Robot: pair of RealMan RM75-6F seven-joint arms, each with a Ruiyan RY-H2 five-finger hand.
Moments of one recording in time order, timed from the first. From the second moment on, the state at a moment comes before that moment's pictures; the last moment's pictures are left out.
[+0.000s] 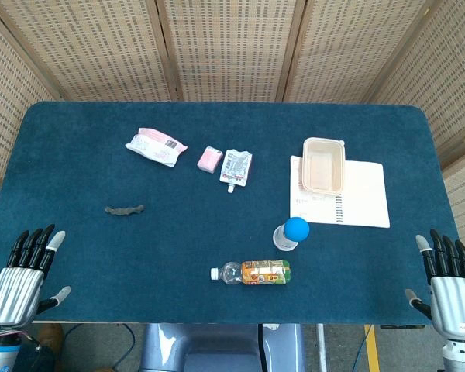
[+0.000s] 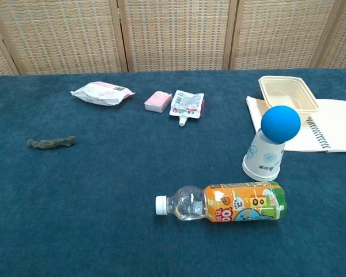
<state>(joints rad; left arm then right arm) -0.01 -1.18 0.03 -1.82 1.70 1.58 0.38 -0.05 -1.17 0.06 -1.71 -1.62 1.67 -0.30</state>
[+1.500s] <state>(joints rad) -0.53 -1.58 -0.20 -1.11 1.22 0.91 0.21 -0.02 -1.19 0.08 -1.71 -1.55 1.61 -0.35</state>
